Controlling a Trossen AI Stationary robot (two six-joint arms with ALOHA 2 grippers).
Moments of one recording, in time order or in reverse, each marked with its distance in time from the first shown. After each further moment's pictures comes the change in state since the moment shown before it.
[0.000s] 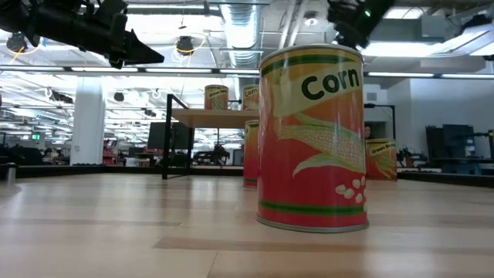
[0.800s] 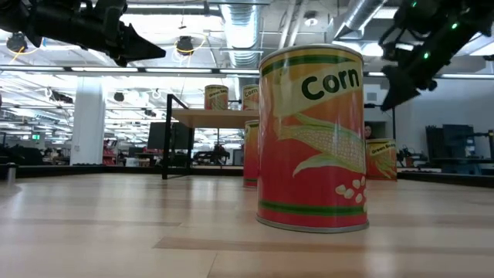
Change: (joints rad) left arm 0.000 0.000 0.000 0.020 0.108 0.016; right arm -0.076 -0.509 -0.681 0.205 0.098 0.290
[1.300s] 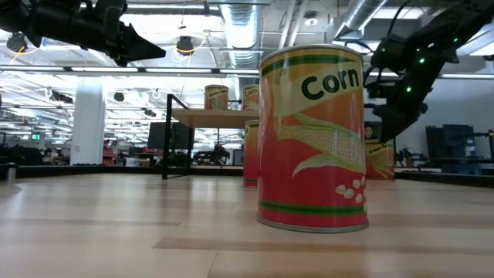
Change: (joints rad) left arm 0.000 0.000 0.000 -0.001 0.000 -0.001; right arm -0.212 0.323 -0.001 0.094 -0.049 -0.170
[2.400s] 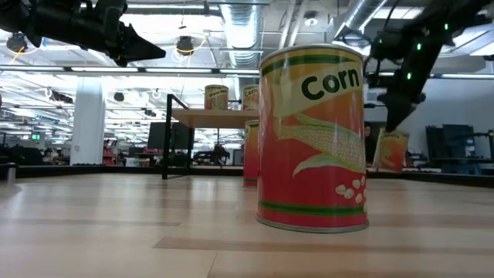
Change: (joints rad) left arm 0.000 0.000 0.000 -0.003 0.001 0.004; right arm -0.036 0.015 0.152 -0.215 -0.057 -0.069
